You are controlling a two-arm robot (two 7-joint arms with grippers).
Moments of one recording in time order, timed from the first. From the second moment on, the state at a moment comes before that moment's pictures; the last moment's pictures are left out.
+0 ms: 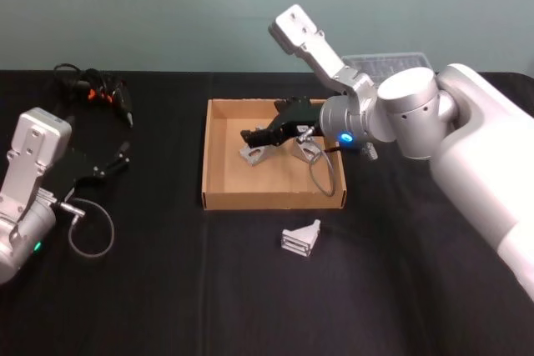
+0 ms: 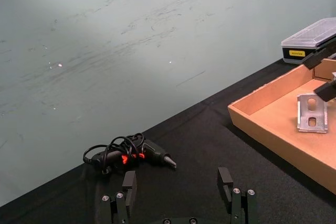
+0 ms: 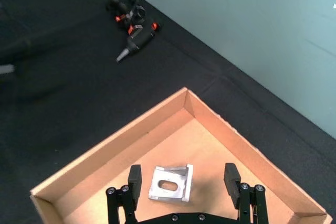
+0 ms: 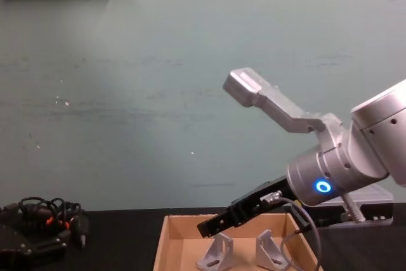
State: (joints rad) left arm -0.20 0.60 0.45 -1.41 -0.25 -0.12 0.03; right arm 0.81 0.16 -0.62 -0.92 0.14 0.44 0.53
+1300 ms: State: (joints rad) left arm -0.20 0.60 0.45 -1.41 -0.25 -0.12 0.03; right arm 0.18 0.58 -0.41 -1.77 0.43 0.50 0.54
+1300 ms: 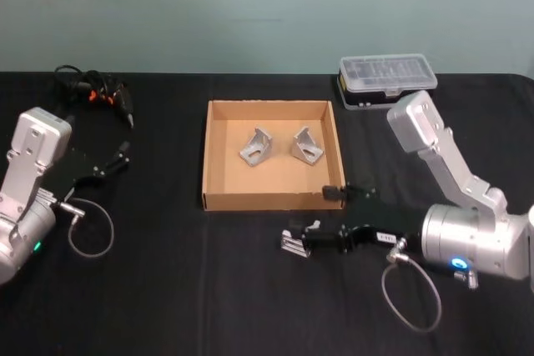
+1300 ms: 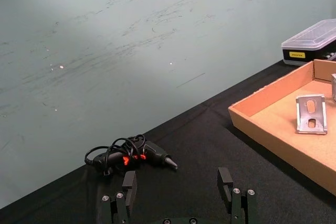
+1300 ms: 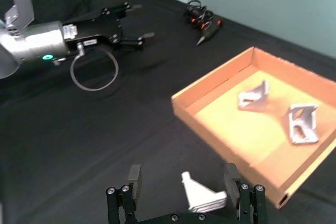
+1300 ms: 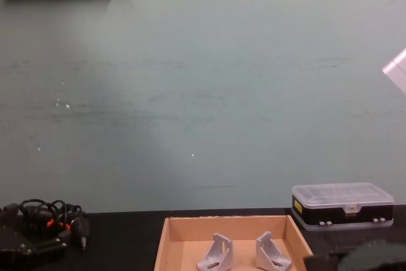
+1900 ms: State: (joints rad) left arm -0.20 0.60 0.45 -1.41 -0.25 -0.12 0.03; right arm 0.18 0.60 -0.48 -1.81 0.42 0.60 0.43
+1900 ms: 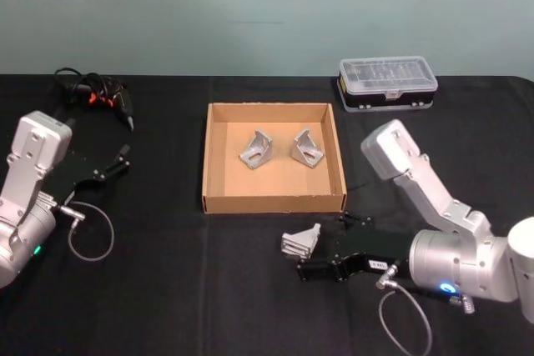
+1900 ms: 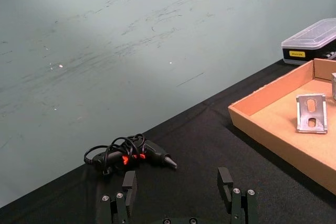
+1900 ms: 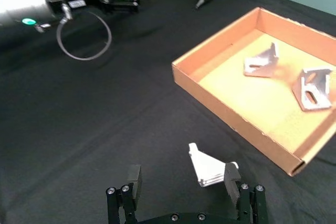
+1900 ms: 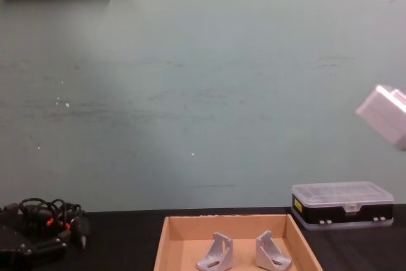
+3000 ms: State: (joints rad) left arm -0.20 0.60 0.45 -1.41 -0.25 -0.12 0.03; right arm 0.14 0.47 -0.46 -1.77 0.30 0.63 0.27
